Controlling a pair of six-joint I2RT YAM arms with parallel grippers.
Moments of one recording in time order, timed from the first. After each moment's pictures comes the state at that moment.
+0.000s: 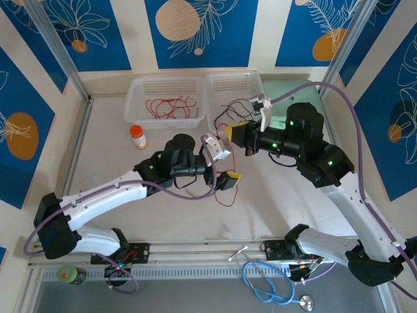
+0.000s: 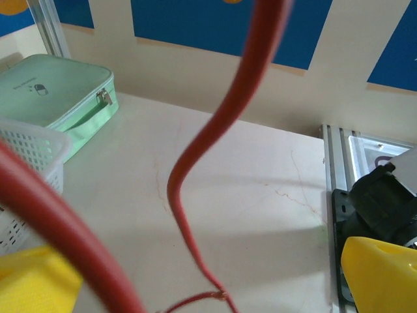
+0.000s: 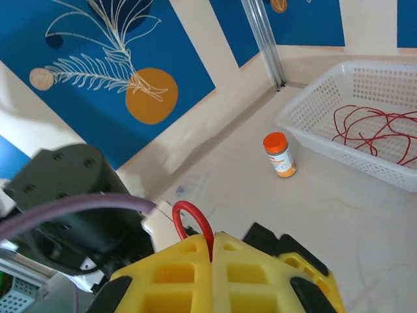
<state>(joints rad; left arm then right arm) -0.96 1.32 1.07 -0.06 0.33 0.03 0.62 1.03 1.41 -0.61 -0.44 0.40</state>
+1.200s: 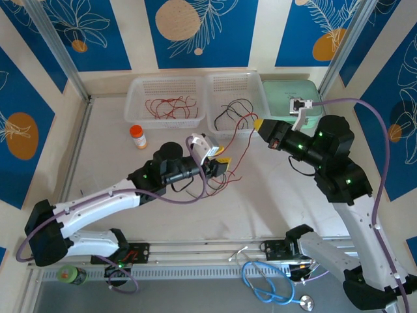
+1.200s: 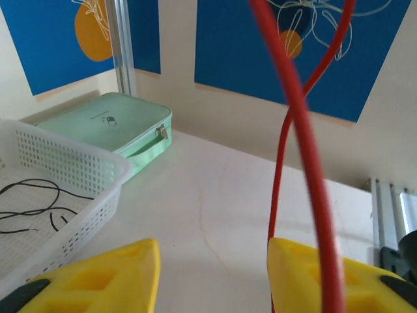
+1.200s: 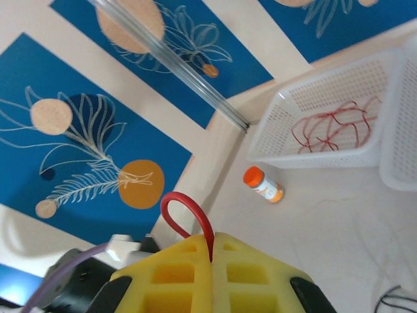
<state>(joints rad) -0.97 1.22 0.92 0.17 0.15 -0.05 0.37 0.86 1.26 -0.56 -0.43 0.76</state>
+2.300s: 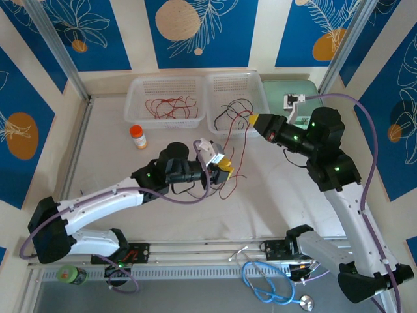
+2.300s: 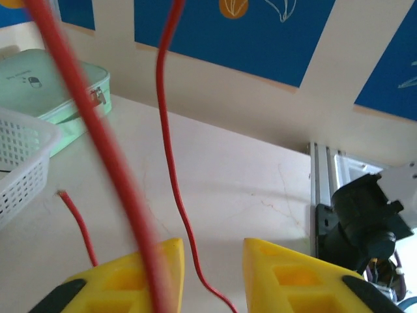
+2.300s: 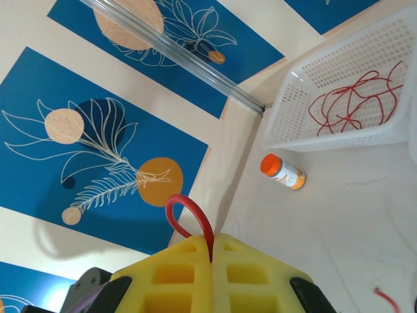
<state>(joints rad) -0.97 1.26 0.94 0.08 0.34 -0.09 0.31 0.93 1.23 -0.45 -0.57 0.88</state>
